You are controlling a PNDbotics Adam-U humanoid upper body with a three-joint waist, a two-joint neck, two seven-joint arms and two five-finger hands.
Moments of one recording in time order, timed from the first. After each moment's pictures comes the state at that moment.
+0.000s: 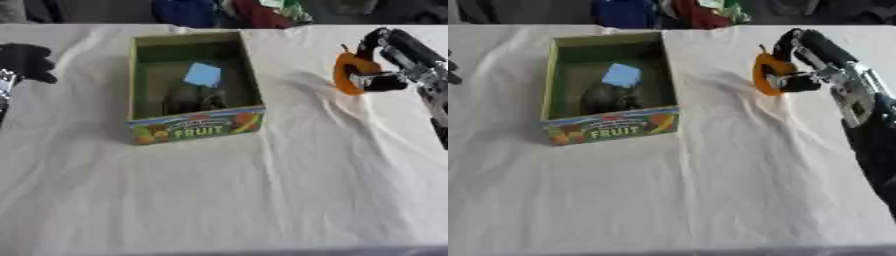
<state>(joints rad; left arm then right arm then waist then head) -0.26 0.46 -0.01 -1.87 -0.11 -0.04 0.03 -0.90 -0.53 0.06 -0.84 0.76 -0.69 0.00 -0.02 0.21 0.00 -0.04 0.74</state>
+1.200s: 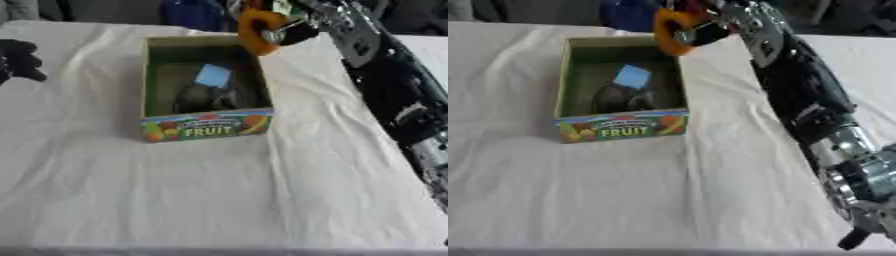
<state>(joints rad) -0.33 0.40 -0.06 -1.88 -0.07 -0.05 -0.03 -1.17 -0.29 0.04 -0.68 0.71 -0.76 0.28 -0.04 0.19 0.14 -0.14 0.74</state>
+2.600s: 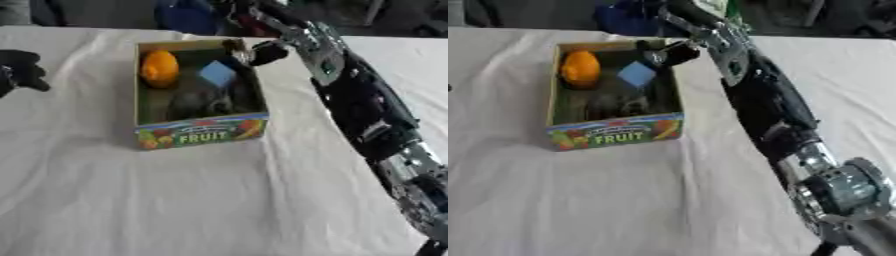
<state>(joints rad) -0.33 0.39 -0.04 -1.87 -0.07 -0.05 -0.02 -1.07 -0.33 0.09 -0.86 0.54 -0.77 0.22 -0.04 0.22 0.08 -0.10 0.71</state>
